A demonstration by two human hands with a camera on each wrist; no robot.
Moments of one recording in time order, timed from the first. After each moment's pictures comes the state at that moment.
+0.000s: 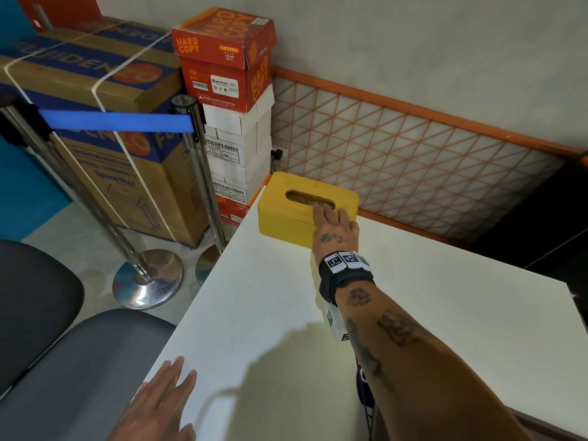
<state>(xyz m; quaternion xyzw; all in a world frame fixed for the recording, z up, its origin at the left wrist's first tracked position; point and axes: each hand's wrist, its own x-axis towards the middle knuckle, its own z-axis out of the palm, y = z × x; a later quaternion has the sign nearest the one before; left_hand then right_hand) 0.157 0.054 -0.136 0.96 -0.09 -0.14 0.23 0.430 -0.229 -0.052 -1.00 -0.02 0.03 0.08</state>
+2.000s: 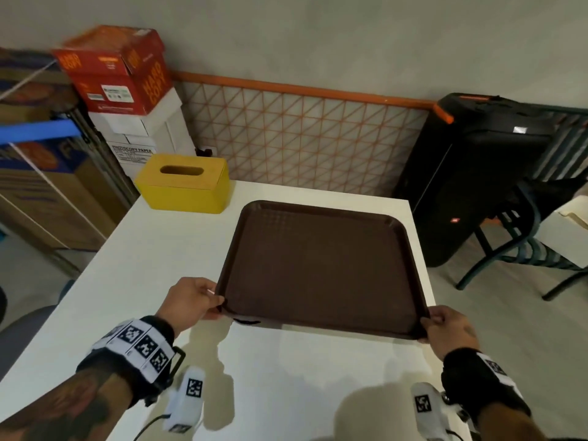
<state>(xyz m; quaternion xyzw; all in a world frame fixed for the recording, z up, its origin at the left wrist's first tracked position) 0.186 -0.224 -0.055 0.80 0.16 -0.20 0.54 0.074 -0.661 -0.089 -0.81 0.42 -0.01 0.41</state>
